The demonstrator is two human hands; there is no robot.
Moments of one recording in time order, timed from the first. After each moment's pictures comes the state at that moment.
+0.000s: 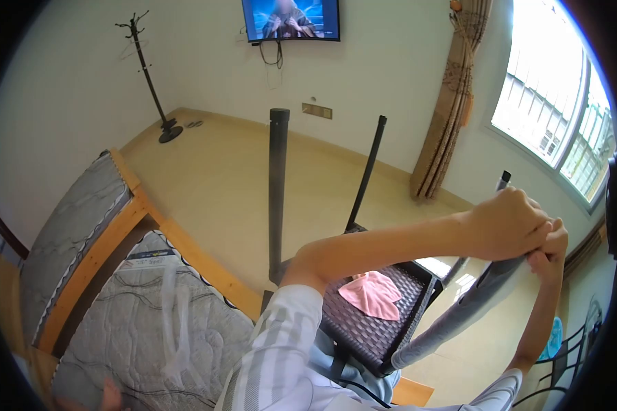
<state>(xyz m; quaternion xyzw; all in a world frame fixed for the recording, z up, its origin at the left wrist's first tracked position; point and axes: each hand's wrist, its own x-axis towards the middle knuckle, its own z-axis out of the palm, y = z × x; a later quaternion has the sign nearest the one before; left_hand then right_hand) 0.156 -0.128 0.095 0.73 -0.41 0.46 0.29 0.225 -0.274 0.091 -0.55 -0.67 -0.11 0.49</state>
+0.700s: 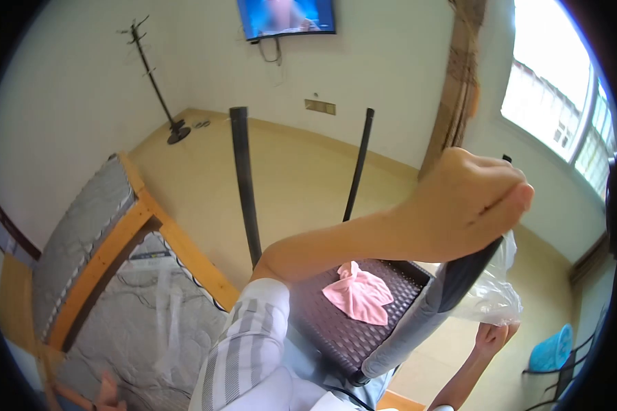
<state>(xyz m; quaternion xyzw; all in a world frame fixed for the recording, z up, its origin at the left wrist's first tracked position) 0.160 -0.099 0.095 0.76 -0.33 0.43 0.36 0.230 -0.319 -0.095 -0.50 -0.28 -0.15 0.81</state>
